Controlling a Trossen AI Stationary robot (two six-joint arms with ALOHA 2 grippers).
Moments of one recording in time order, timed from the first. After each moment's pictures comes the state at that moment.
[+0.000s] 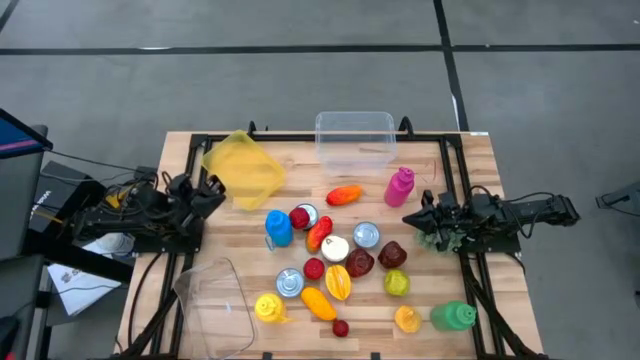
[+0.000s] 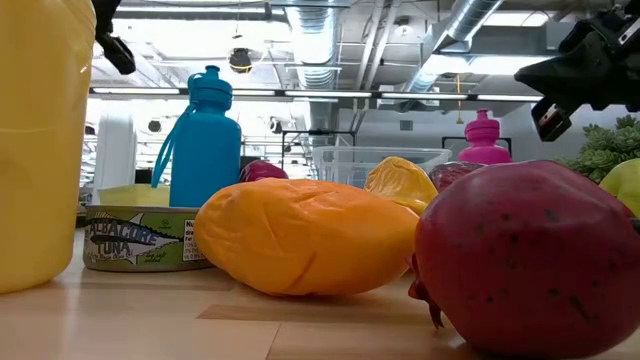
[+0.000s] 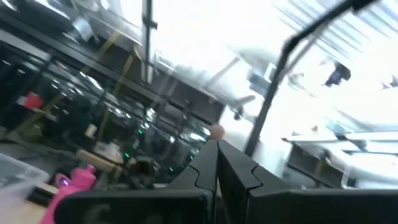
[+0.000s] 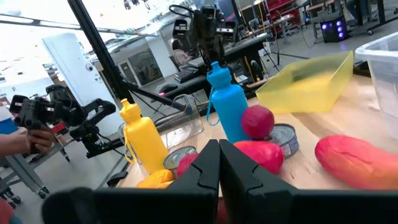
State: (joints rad) left arm 0.05 0.01 0.01 0.58 -0.01 -0.53; right arm 0.15 0.01 0.01 0.05 0.12 0.39
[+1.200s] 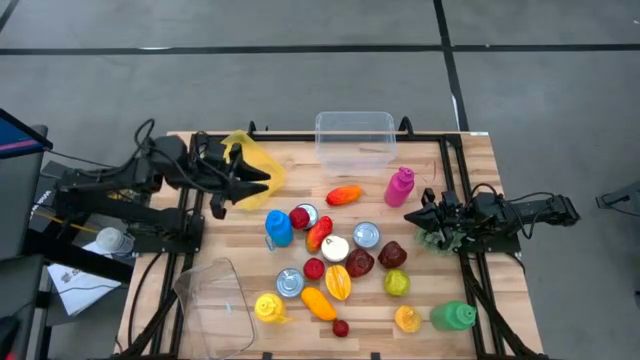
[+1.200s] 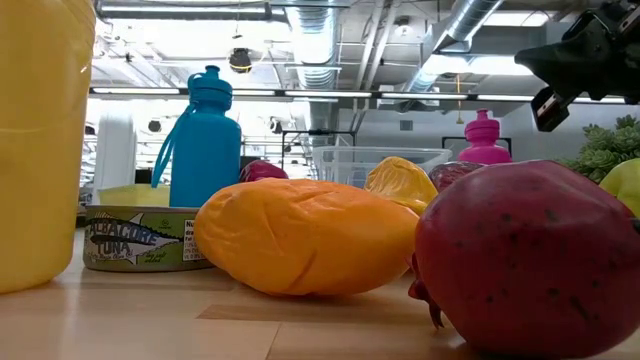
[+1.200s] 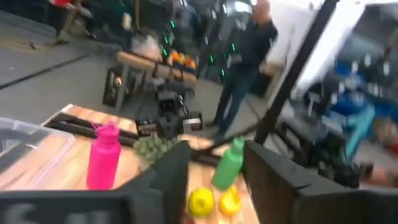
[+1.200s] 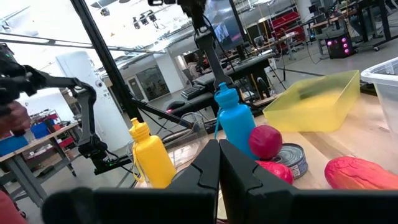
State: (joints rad) left arm 0.05 0.90 1.10 -0.24 0.11 -0.29; right arm 0.15 0.01 0.01 0.11 0.11 0.39
